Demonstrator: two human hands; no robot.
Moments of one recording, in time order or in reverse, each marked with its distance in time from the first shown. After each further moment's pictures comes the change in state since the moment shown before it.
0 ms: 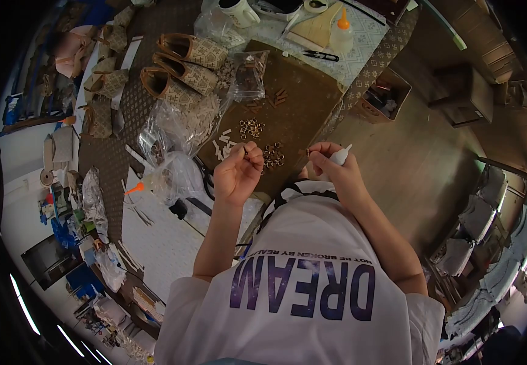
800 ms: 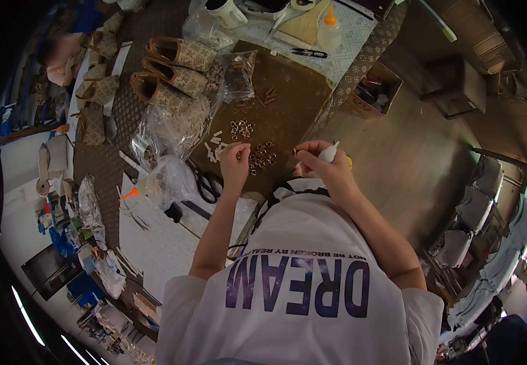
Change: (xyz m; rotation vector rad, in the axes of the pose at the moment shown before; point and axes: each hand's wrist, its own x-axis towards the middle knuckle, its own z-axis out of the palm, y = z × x) left_hand 0.046 -0.004 -0.094 1.218 0.258 0.238; right_hand -0.004 -0.006 0.003 0.025 0.015 0.054
